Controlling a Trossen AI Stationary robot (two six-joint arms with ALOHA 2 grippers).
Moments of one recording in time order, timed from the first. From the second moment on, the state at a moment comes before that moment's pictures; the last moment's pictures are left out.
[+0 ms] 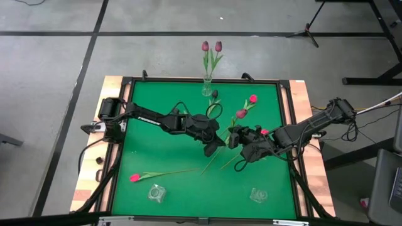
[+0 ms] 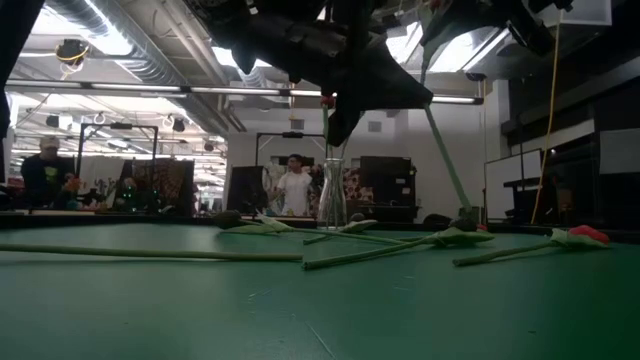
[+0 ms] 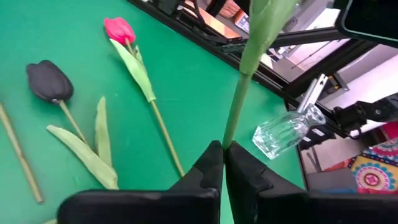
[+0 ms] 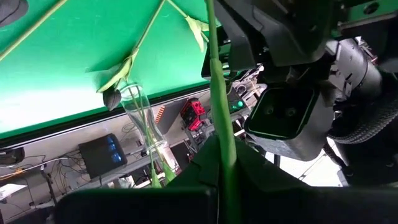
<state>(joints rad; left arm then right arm) -0.01 1.88 1.19 0.24 0.18 -0.57 0.45 1.37 1.15 -0.70 0.86 -1.68</state>
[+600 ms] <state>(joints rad) -0.01 1.88 1.19 0.24 0.17 -0.57 0.45 1.37 1.15 -0.70 0.83 -1.60</state>
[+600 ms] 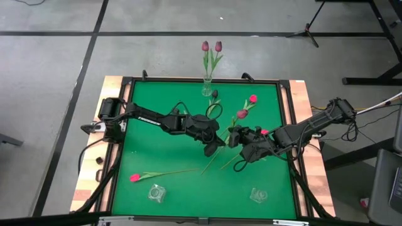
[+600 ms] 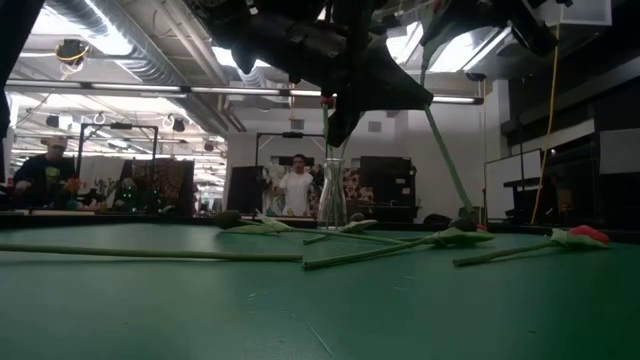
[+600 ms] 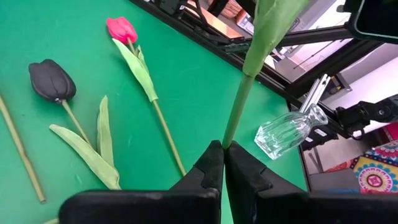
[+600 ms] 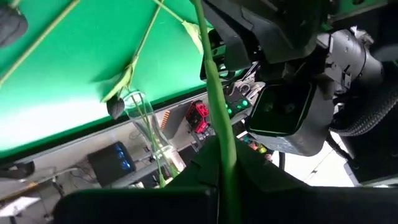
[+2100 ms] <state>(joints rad) 0.09 1.88 1.19 0.25 0.10 -0.65 0.45 1.37 1.15 -0.72 0.83 -1.13</state>
